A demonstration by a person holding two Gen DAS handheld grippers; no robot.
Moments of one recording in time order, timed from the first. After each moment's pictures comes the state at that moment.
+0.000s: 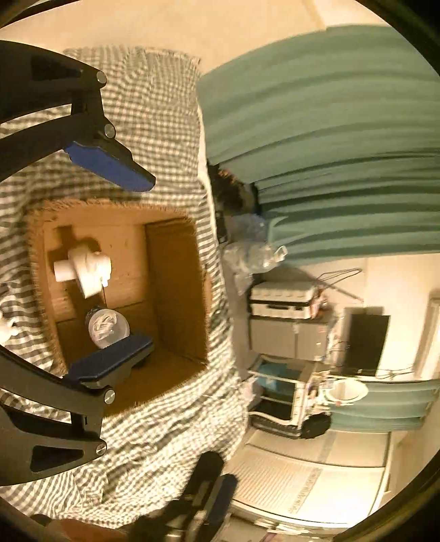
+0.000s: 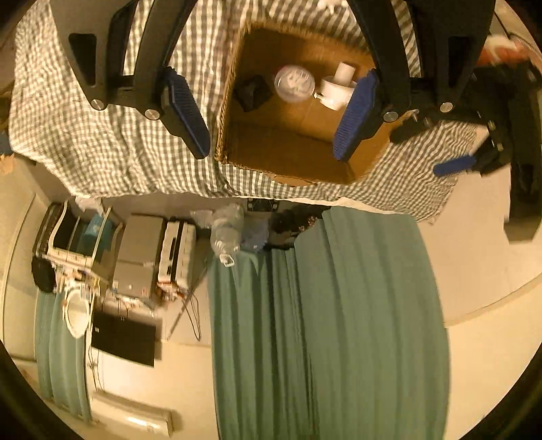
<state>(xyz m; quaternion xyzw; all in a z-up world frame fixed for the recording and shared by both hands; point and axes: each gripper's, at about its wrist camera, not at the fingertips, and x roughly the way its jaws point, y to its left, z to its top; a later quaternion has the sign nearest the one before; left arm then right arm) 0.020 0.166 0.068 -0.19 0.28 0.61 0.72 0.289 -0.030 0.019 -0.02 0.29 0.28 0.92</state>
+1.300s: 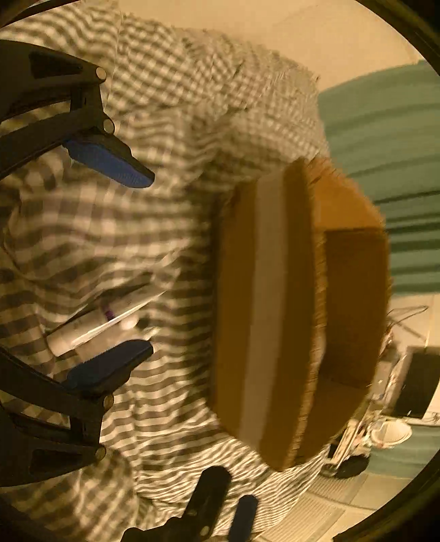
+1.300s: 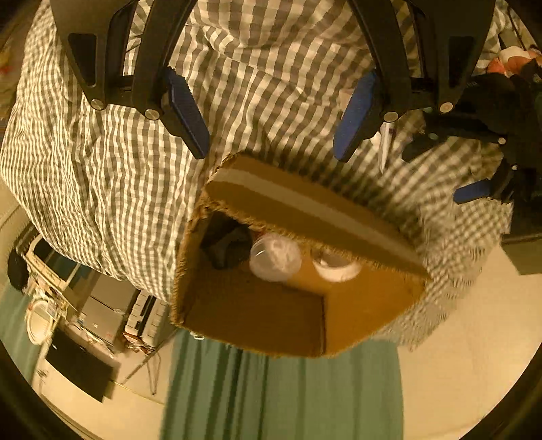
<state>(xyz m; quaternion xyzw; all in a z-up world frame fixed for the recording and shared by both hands) 0.020 0.068 -0.138 -0.30 0.36 0.61 0.64 0.212 -0.024 -0.155 -0.16 0.41 0.30 0.84</state>
